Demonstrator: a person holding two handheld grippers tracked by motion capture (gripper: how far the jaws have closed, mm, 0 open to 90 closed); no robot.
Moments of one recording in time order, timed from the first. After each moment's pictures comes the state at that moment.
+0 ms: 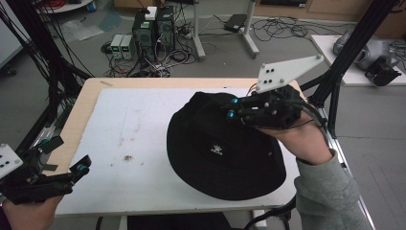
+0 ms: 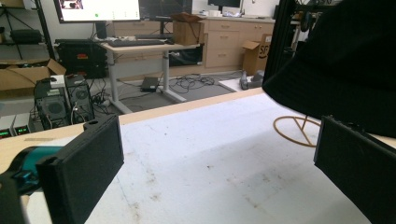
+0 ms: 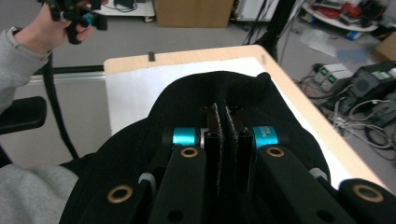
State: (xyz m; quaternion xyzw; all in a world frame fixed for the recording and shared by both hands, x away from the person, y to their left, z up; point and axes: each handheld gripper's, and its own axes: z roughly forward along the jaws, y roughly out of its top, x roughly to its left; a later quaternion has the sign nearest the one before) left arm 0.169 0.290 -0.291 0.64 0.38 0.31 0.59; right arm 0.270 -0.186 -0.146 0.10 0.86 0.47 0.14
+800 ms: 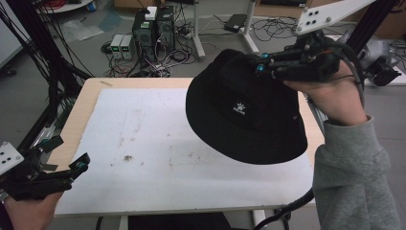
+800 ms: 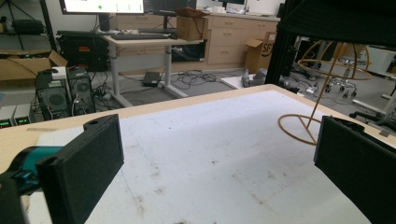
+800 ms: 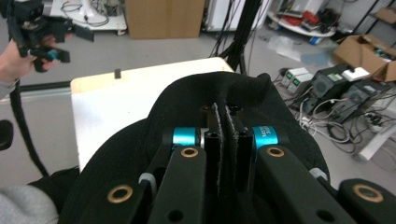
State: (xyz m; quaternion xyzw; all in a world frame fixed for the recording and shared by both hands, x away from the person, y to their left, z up) left arm 0.178 0.298 -0.298 0.63 0.40 0.30 0.59; right arm 0.310 -0.232 -0.085 0.14 0.85 0.49 0.18
